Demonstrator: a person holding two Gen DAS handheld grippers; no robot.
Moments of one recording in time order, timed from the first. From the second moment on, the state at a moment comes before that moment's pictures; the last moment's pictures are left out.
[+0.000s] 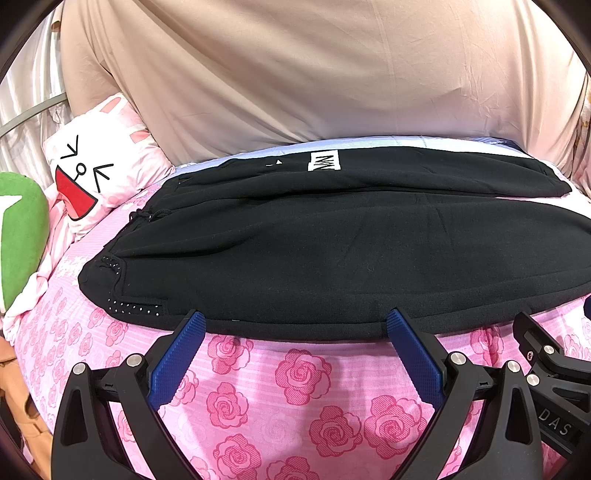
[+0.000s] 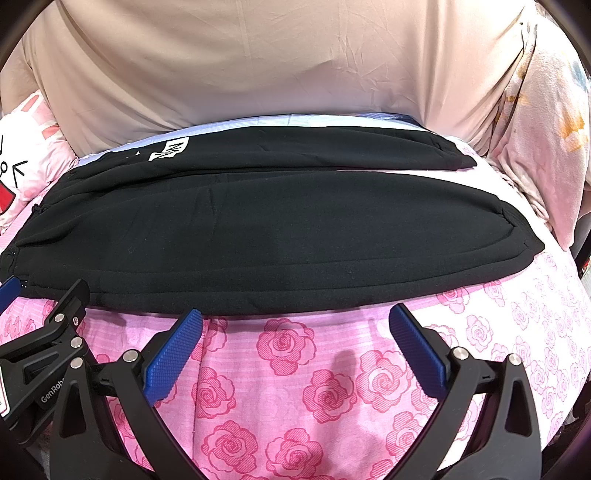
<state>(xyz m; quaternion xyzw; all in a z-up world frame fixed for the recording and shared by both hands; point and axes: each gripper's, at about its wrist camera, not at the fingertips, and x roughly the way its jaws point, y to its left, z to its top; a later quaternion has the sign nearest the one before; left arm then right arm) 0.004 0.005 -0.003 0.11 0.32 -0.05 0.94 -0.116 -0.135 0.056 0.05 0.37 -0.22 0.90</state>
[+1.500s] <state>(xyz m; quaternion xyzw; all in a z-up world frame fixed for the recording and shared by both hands) 0.372 0.158 0.033 0.01 0.43 0.07 0.90 0.074 -0.458 0.108 0.02 0.41 -0.36 0.84</state>
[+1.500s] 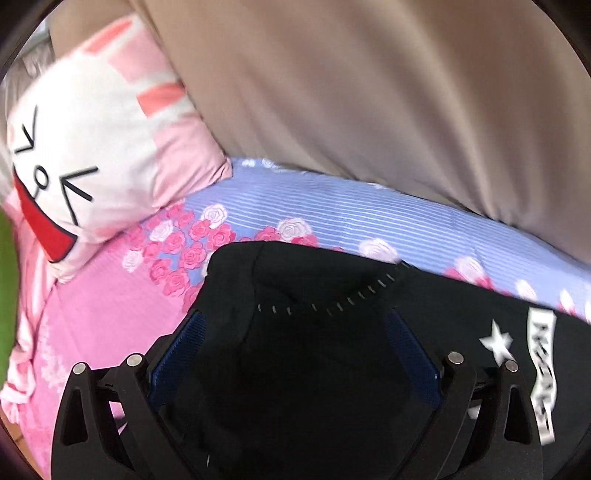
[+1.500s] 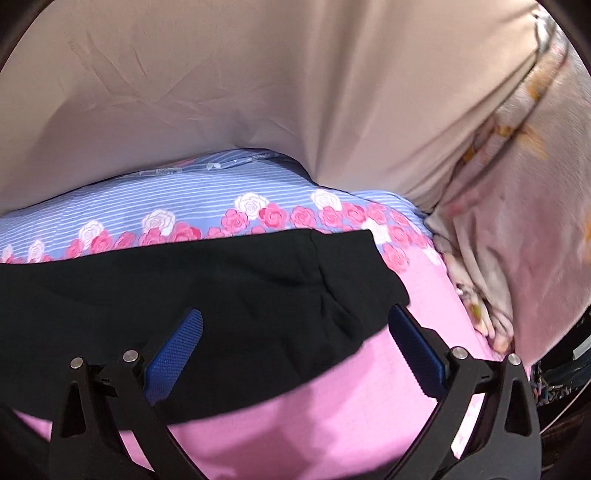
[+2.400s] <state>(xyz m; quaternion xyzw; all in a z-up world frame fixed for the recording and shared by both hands) 0.269 0.212 0.109 0.00 0.37 -0.02 0.93 -0.038 -0.427 0.179 0.10 0.29 -0.17 0.94</state>
